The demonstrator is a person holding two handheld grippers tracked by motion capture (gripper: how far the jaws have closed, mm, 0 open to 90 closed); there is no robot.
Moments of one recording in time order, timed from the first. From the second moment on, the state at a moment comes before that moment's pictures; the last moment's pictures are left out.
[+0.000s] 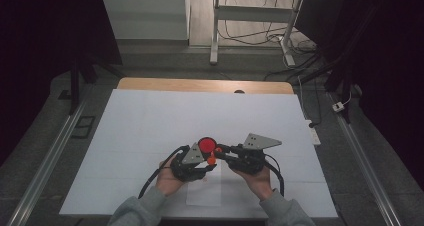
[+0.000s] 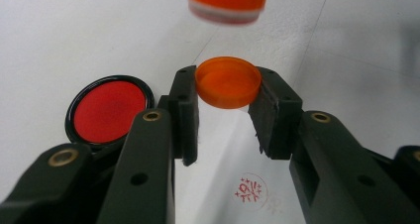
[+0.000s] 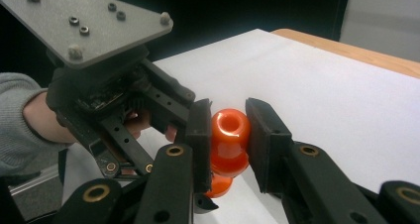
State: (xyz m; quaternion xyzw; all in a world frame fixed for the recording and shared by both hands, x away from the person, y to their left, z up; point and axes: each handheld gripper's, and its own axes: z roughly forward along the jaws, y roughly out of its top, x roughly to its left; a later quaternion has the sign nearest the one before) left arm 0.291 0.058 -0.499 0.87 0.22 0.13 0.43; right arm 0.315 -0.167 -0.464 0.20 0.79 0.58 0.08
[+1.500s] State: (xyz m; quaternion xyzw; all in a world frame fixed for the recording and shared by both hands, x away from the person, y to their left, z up) left arm 0.286 0.059 -0.494 0.86 0.21 0.16 0.43; right arm 0.314 -0.157 -0.476 0.20 0.80 0.56 0.06
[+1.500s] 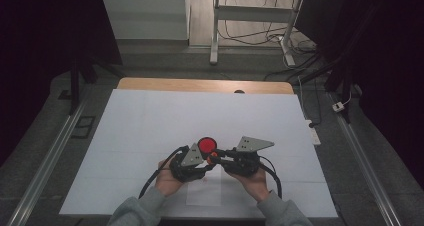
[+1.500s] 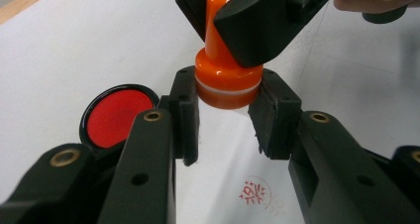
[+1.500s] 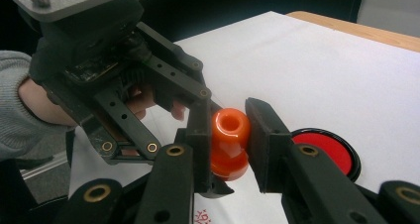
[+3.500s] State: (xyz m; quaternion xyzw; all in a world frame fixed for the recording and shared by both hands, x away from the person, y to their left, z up) left arm 0.289 0.062 -0.499 0.86 0.23 0.15 0.44; right arm 0.313 -0.155 -0.485 0.20 0.79 0.57 0.07
